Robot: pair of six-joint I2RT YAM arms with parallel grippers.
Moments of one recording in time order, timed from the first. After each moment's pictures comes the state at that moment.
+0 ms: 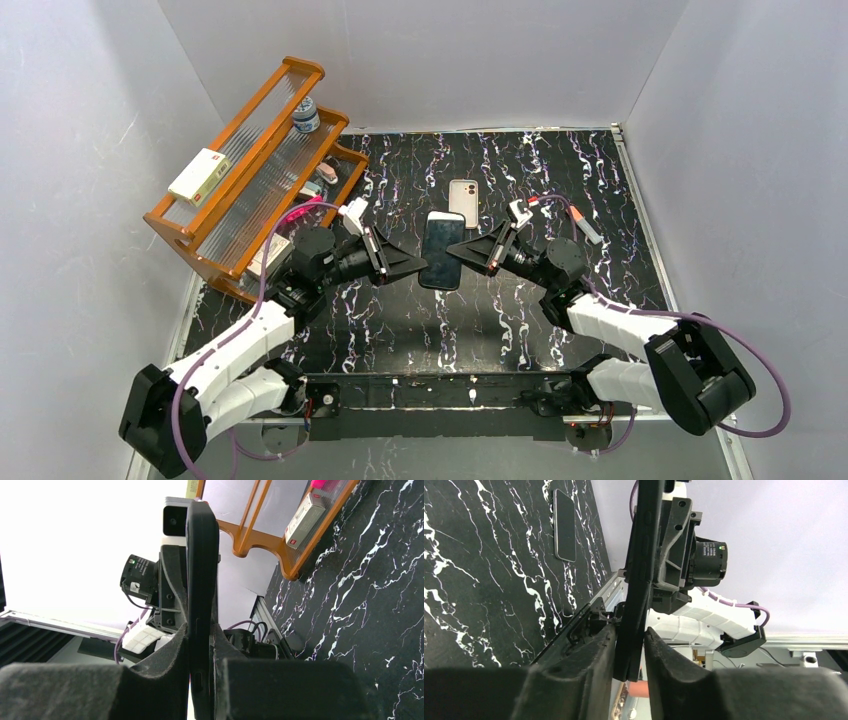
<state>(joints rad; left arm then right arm) -0.58 0.96 0.57 0.24 0.57 -1.22 0.57 1.18 0.38 0.97 -0.58 1.44</state>
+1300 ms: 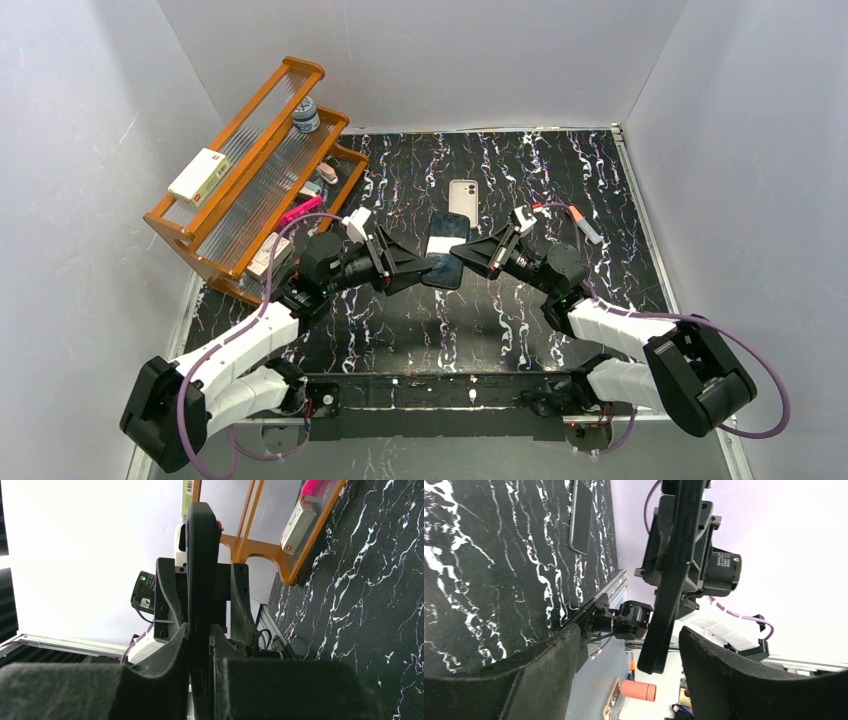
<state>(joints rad) -0.60 0.99 0.52 0.24 0.54 -1.28 0.57 1.18 0.34 0.99 -0.51 1.50</state>
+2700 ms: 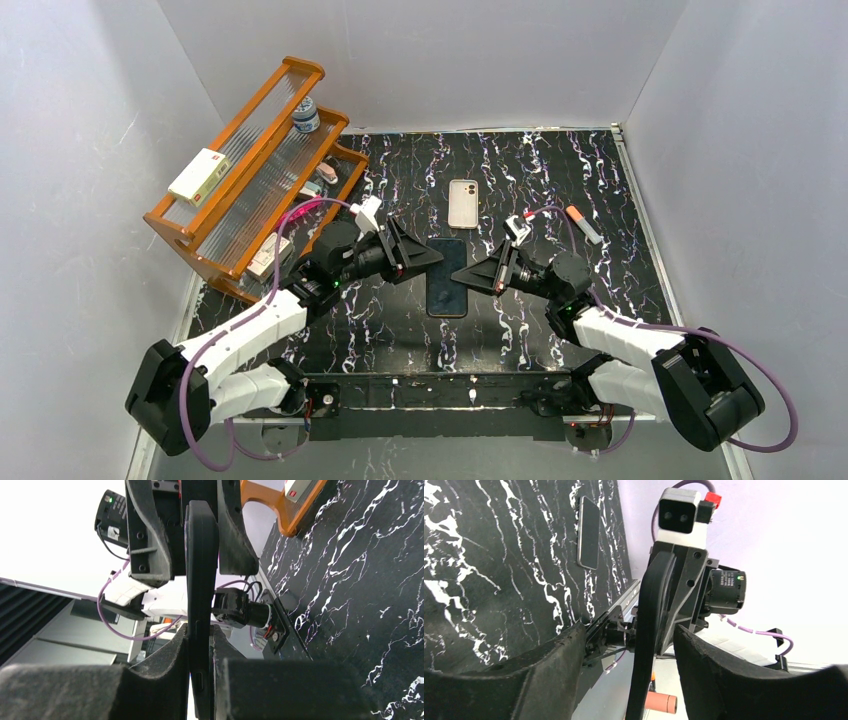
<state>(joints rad) -0.66 1.08 0.63 0.19 0.43 -1.17 0.56 1.11 0.28 0.97 -0.71 1.40</state>
